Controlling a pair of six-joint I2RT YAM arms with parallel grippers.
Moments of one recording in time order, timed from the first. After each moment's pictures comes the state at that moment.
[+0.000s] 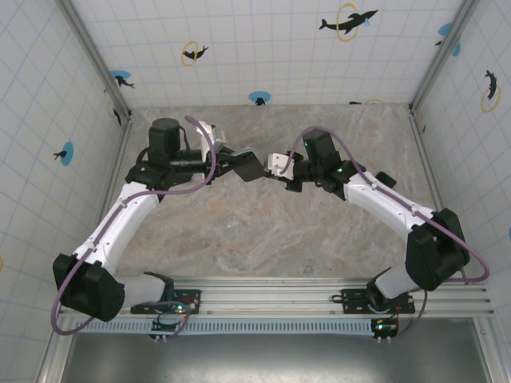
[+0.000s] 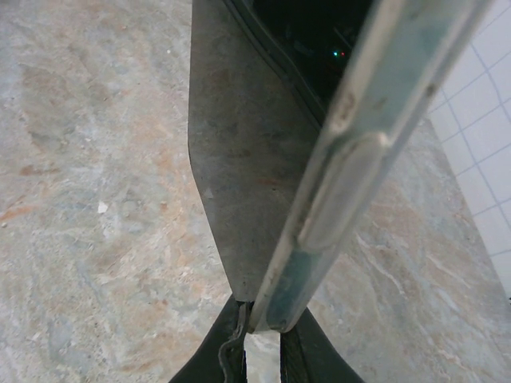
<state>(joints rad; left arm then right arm) -0.35 1.26 1.12 -0.30 1.06 0.30 0.61 1.49 1.11 -0.22 -0.55 -0.85</state>
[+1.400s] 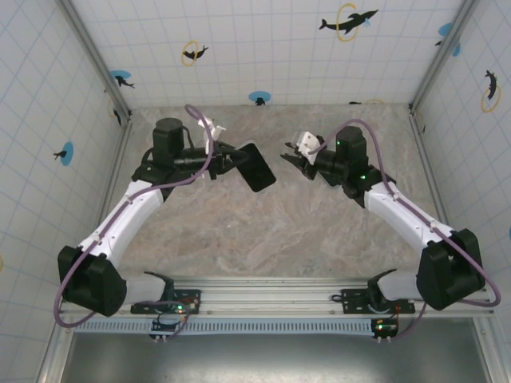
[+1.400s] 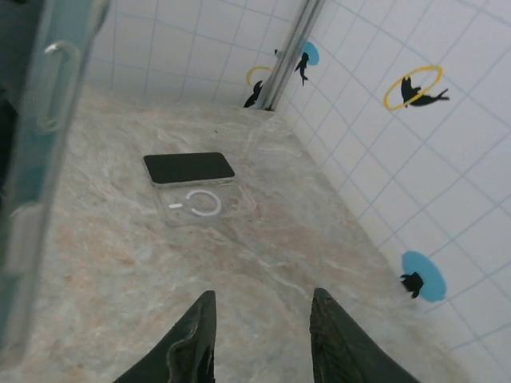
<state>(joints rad) -0.35 1.29 1.08 -0.12 1.02 -0.14 0.46 1.33 0.94 0.11 -0.59 -0.48</state>
